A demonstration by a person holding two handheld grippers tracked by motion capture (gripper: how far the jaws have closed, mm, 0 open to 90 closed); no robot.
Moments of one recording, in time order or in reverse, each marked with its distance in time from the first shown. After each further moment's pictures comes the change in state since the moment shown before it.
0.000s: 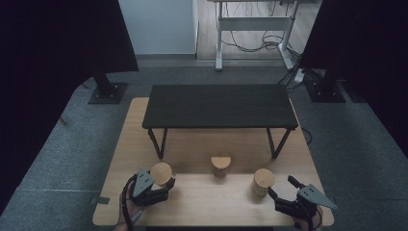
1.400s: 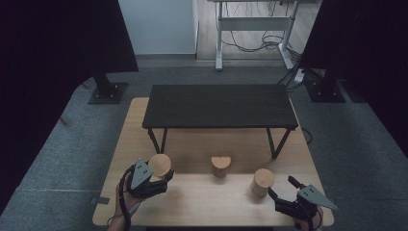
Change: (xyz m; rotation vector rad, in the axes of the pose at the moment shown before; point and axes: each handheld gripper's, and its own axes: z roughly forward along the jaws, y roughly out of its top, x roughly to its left) left arm 0.005 0.038 -0.009 -0.017 0.026 0.051; right arm 0.000 0.000 -0.001 0.002 -0.003 -0.008
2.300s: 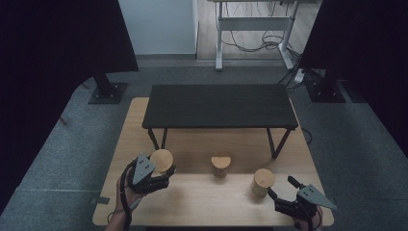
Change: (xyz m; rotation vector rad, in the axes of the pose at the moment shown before) left arm 0.001 0.020 0.002 -0.006 0.005 0.022; right arm 0.000 0.000 0.001 -0.001 0.004 -0.001
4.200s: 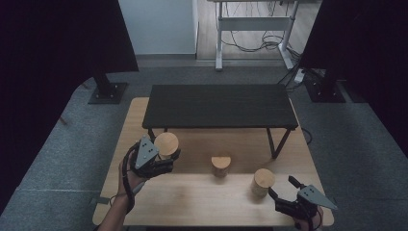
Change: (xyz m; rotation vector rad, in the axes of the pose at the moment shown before) left arm 0.008 0.054 0.006 -0.074 -0.002 0.051; right arm -0.001 0.000 -0.001 -0.004 -0.008 0.003
